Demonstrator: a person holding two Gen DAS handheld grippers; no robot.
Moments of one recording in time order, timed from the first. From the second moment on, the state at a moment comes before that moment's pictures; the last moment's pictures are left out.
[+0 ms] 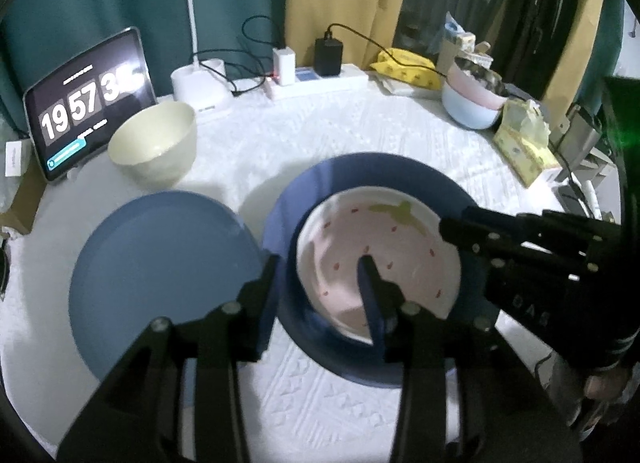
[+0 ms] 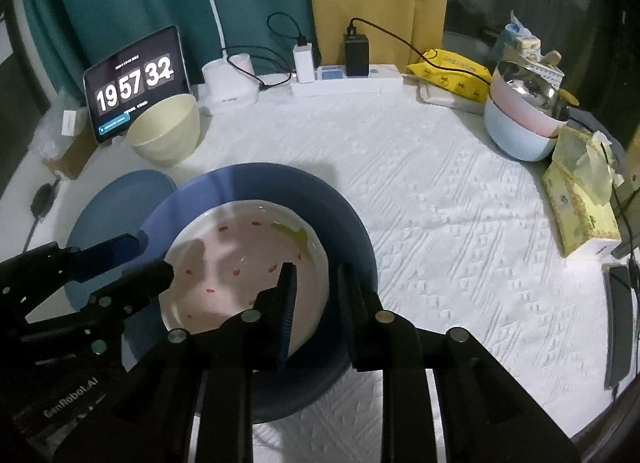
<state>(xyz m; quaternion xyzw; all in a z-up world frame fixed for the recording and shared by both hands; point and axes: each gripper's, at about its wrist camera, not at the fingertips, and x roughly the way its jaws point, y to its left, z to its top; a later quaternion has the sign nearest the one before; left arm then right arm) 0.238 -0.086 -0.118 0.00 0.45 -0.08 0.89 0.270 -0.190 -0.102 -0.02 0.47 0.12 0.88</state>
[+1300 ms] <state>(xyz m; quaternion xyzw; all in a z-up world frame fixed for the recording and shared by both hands) 0.232 0.023 -0.066 -0.05 0.33 -0.04 0.94 0.287 -0.093 -0.054 -0.08 0.40 0.16 0.90</state>
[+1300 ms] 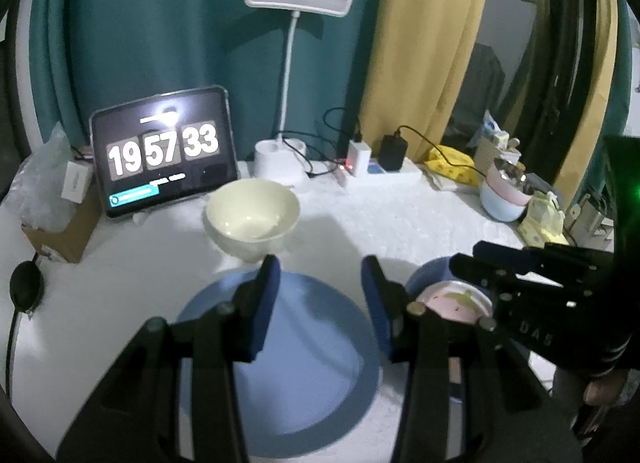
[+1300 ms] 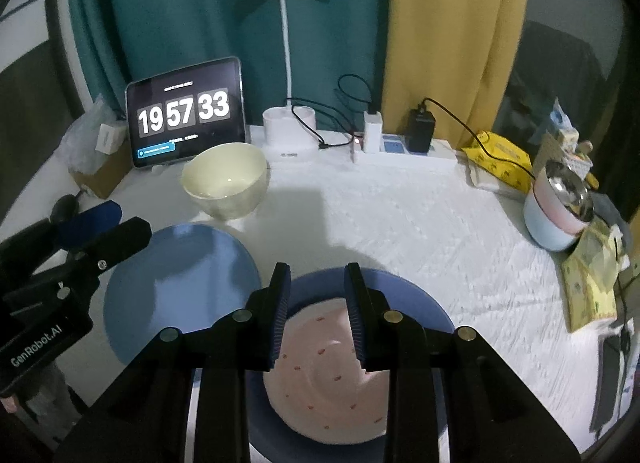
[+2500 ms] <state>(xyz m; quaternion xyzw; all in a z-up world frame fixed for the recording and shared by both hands) 0.328 0.143 -0.109 -0.09 0.34 -0.02 0.94 0.389 0.010 -0.091 -0.08 0.40 0.16 0.90</state>
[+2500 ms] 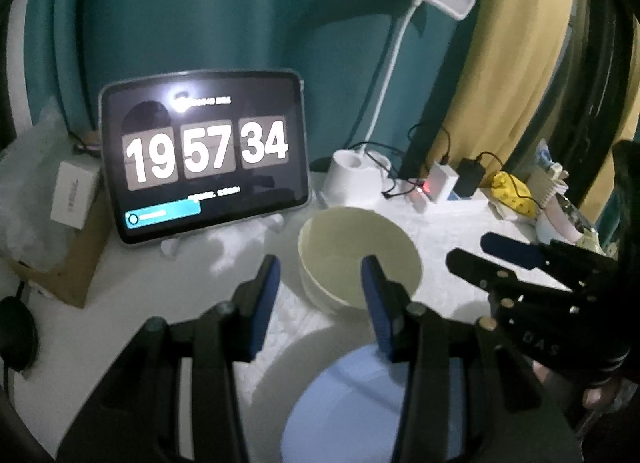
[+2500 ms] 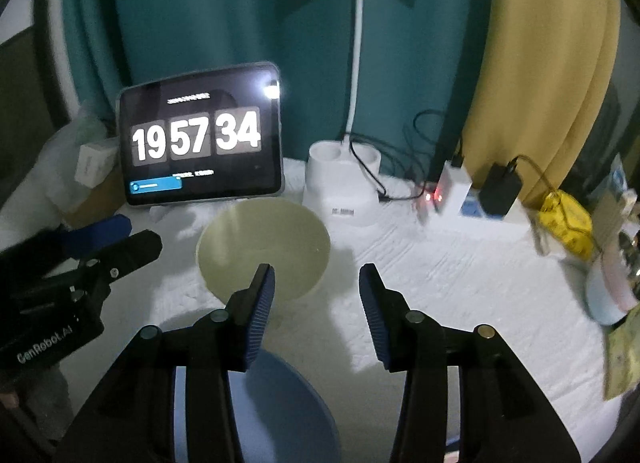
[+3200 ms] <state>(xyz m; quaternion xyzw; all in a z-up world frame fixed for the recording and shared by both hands) 0.388 0.145 -0.160 -0.08 0.42 -0.01 0.90 0.447 0.027 -0.157 0.00 0.53 0.12 0.84</state>
